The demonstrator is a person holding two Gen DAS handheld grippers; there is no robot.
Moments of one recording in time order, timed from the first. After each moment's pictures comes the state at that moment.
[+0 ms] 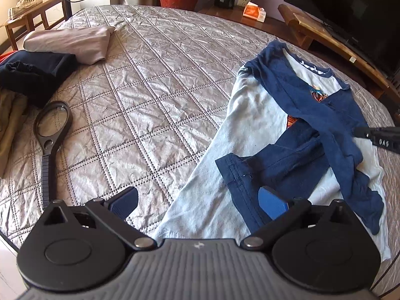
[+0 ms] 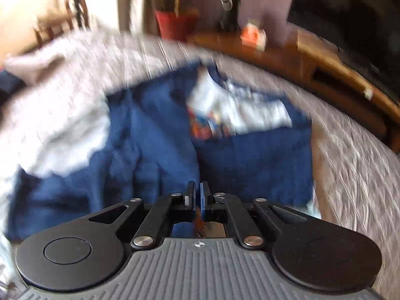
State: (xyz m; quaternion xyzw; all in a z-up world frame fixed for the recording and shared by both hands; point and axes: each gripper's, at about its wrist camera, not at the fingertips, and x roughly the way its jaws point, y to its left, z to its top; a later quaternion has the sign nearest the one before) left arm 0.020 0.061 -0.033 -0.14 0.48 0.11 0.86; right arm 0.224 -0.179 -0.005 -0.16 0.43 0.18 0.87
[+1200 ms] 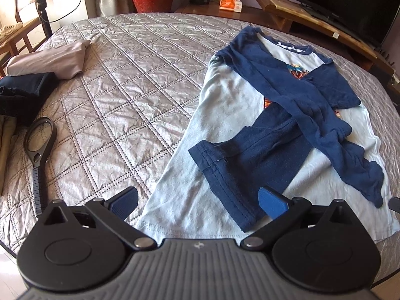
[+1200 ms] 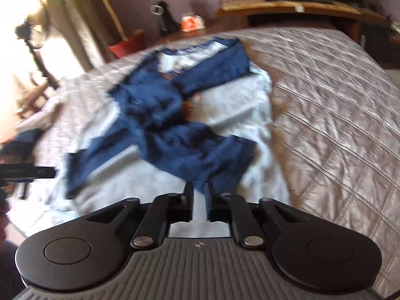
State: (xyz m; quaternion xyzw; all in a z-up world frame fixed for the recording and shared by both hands) left arm 0.019 0.026 -0.033 -0.08 0.49 0.08 0.86; right arm 0.052 -0.284 -0.015 0.13 0.44 0.10 0.88
